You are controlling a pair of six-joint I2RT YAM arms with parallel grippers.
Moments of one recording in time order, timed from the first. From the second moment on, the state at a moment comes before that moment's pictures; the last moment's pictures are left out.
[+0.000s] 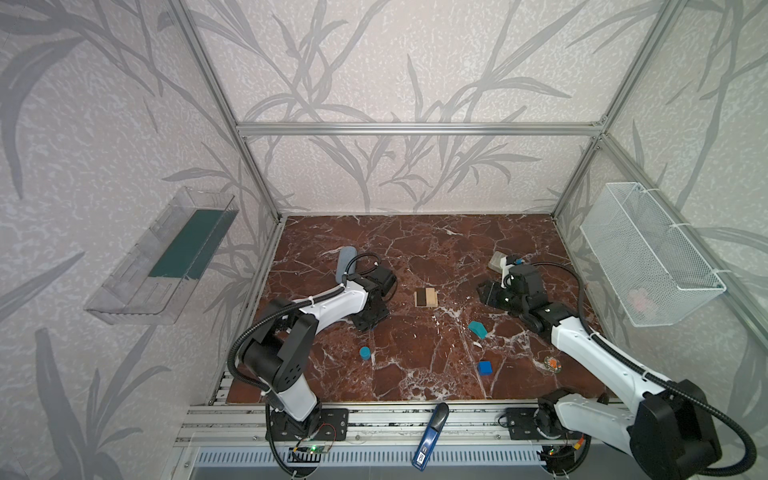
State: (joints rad) left arm -0.55 1.67 1.01 -0.78 -0.13 -1.12; right arm 0.34 1.14 0.68 -0.22 -0.08 0.59
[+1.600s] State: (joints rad) left arm -0.55 1.68 1.03 -0.81 -0.18 -1.02; right arm 0.34 1.16 0.68 -0.22 -0.09 0.59
